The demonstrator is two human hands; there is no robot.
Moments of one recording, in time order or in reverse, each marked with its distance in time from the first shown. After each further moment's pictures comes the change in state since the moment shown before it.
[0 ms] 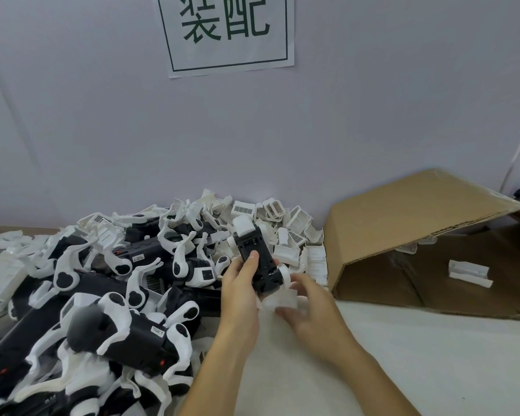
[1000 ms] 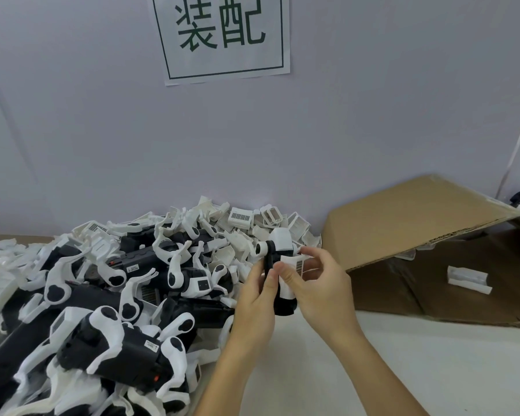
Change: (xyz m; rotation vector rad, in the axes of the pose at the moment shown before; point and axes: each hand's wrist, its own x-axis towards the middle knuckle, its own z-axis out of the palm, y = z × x) left_hand -0.011 -0.010 0.005 0.444 -0.303 0.235; right_hand 0.012 -0.056 -0.019 0.226 0.354 -0.010
